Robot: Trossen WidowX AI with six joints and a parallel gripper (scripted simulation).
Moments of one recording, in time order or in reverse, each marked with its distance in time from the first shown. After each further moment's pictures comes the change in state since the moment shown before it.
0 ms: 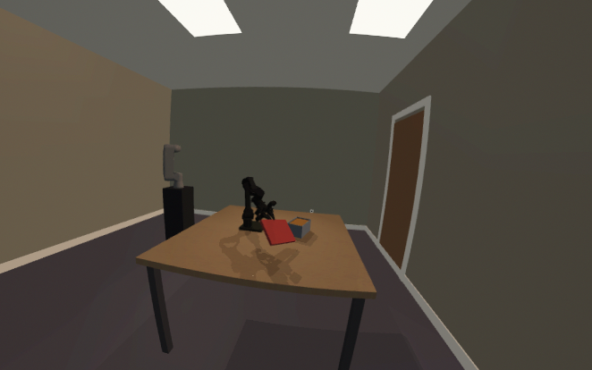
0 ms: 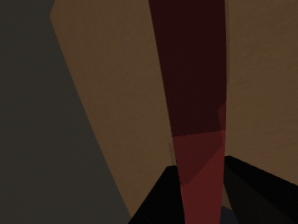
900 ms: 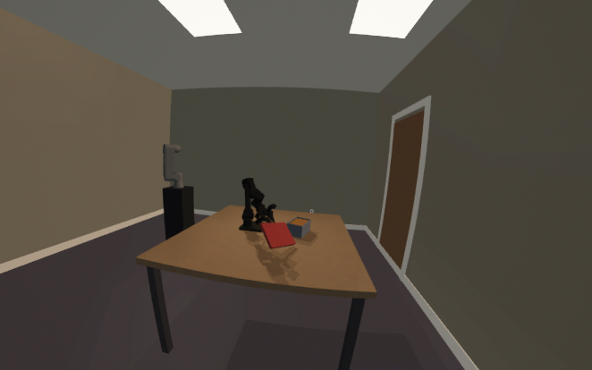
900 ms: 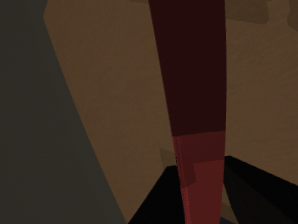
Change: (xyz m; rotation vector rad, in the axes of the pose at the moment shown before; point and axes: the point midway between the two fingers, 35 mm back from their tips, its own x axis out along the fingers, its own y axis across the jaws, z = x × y) arm 0.014 -0.016 0.000 0.000 0.001 0.000
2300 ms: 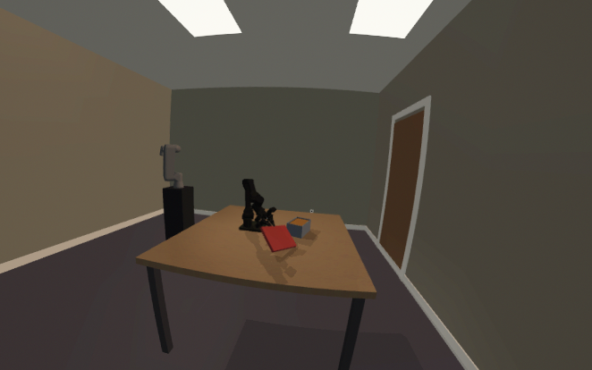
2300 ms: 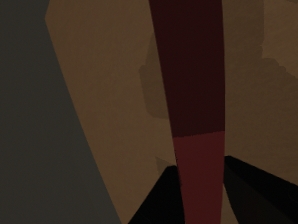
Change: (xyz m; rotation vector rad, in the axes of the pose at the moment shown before) arm 0.019 -0.017 0.003 -0.010 -0.012 0.024
